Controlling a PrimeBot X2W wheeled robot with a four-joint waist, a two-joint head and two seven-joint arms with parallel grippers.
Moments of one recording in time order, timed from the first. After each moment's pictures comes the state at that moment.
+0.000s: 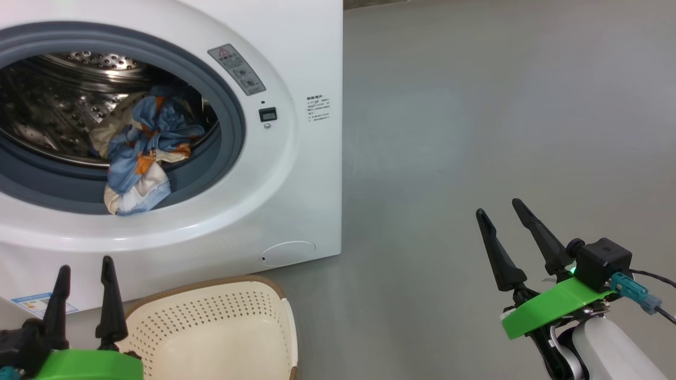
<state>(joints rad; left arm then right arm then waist) -0.12 0.23 0.00 0.27 -0.45 -0.04 -0.26 -0.24 -0.23 0.29 0.26 0.45 0.13 -0.25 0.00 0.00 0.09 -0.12</state>
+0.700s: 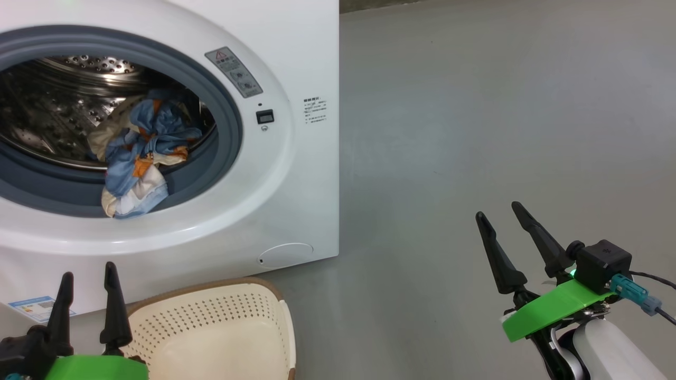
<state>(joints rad) -0.10 0.18 0.03 0.26 -0.43 -0.04 -0.26 -0.23 -0.24 0.30 0.26 0.47 0.13 -0.25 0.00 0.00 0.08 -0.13</state>
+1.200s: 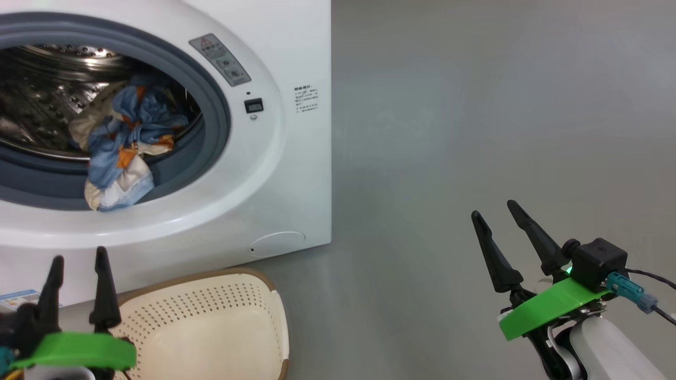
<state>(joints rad) -0.16 0.22 0.03 0.31 -0.42 -0.05 -0.23 -0.24 -0.24 0.31 0.27 0.47 0.13 -0.25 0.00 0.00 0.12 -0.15</state>
